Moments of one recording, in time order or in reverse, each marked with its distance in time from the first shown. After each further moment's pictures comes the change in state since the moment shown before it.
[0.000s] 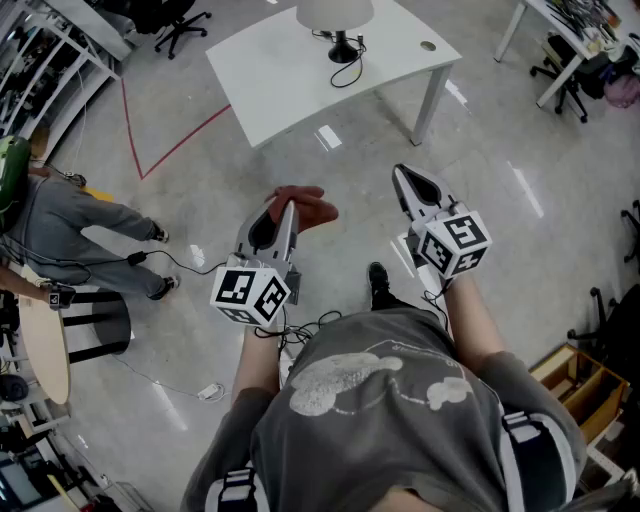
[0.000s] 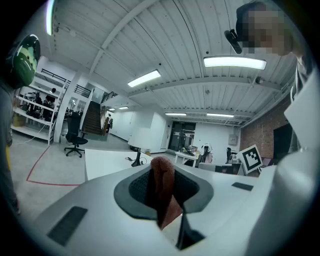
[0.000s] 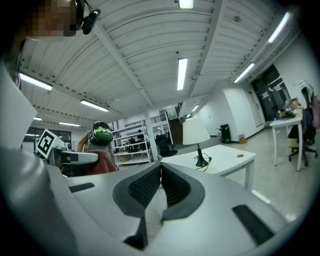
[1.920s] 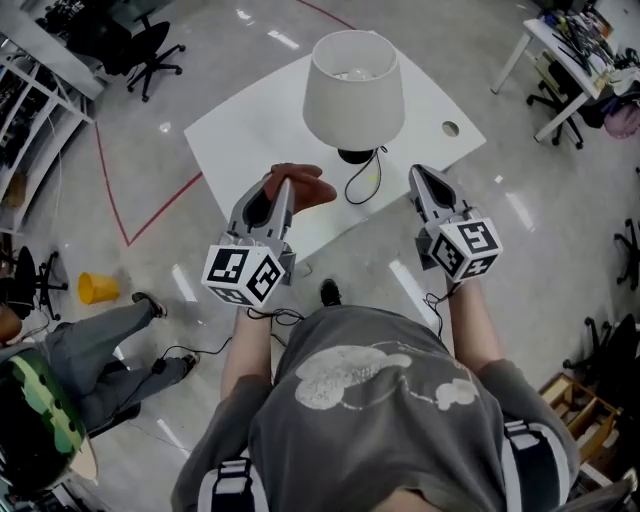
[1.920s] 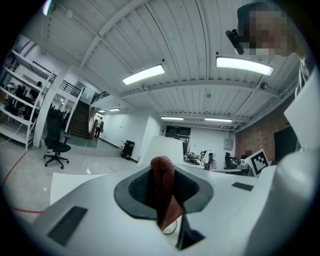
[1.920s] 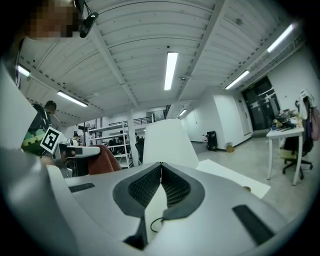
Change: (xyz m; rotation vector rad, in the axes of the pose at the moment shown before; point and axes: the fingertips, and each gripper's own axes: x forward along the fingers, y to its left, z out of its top) left arm 0.347 0.205 0.090 0.002 -0.055 -0.136; right arm 0.277 -0.208 0.096 -0.020 -0.031 -0.192
